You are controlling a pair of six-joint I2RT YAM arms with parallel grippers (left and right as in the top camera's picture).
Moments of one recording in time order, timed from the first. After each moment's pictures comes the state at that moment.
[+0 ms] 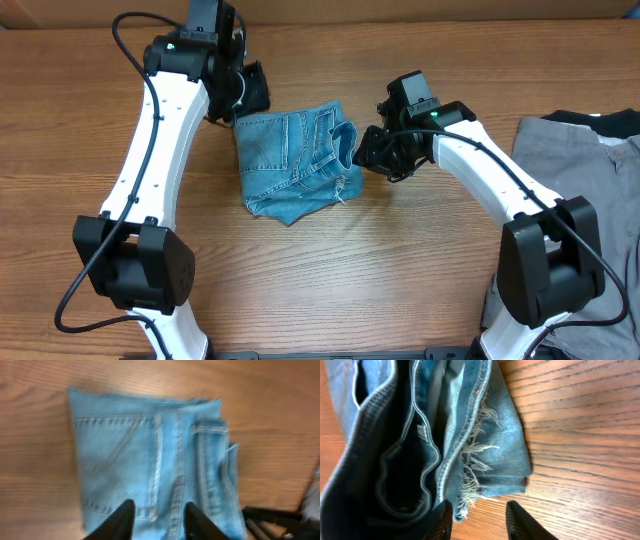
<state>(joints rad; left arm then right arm) -0.16 1.94 1.91 -1.18 0.22 -0.41 0.34 1.87 1.39 -0.77 -0.41 0.55</state>
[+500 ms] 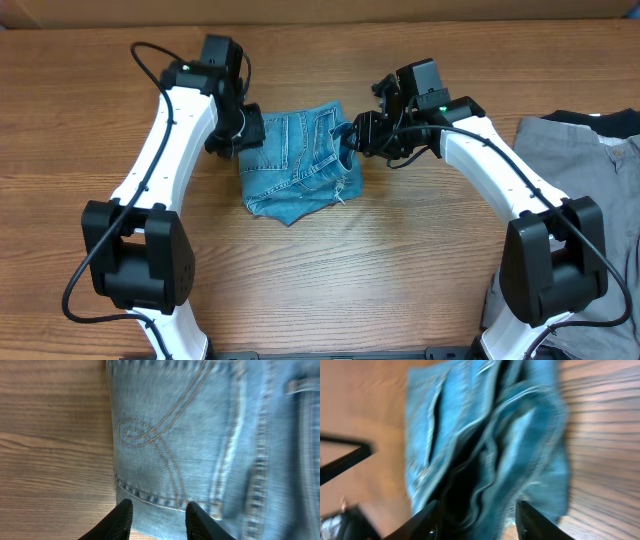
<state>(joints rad) -0.16 1.94 1.67 -1.14 0.12 -0.38 0.32 1.87 1.41 -0.64 -0.60 0.39</state>
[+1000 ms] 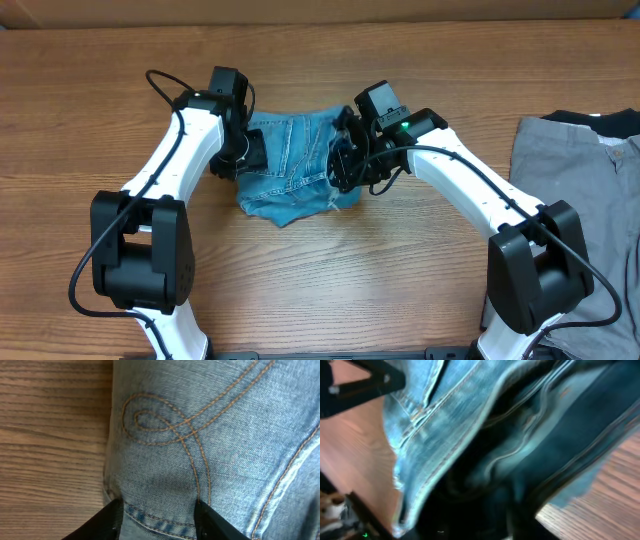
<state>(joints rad) -0.16 1.94 1.46 -0.97 0.11 -0.37 0.47 1.87 1.41 -0.80 -0.48 0.23</state>
